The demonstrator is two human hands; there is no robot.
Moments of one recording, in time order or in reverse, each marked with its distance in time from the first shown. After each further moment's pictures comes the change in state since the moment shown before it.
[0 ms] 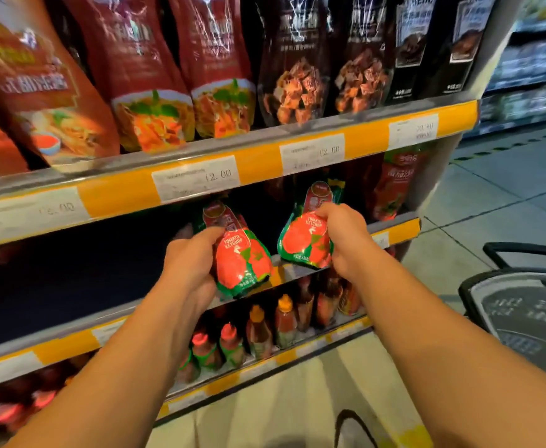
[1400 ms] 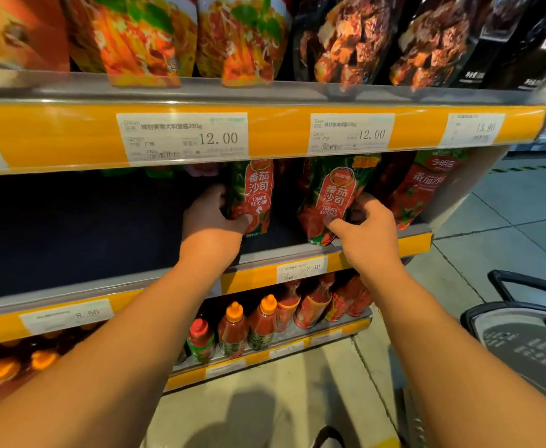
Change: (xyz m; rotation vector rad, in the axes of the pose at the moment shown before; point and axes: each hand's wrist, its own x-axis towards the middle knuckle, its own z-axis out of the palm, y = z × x) left_hand 0.071 -0.040 0.032 0.805 -0.049 0.500; right_hand 0.040 0.022 -0.027 -0.510 0.046 -0.466
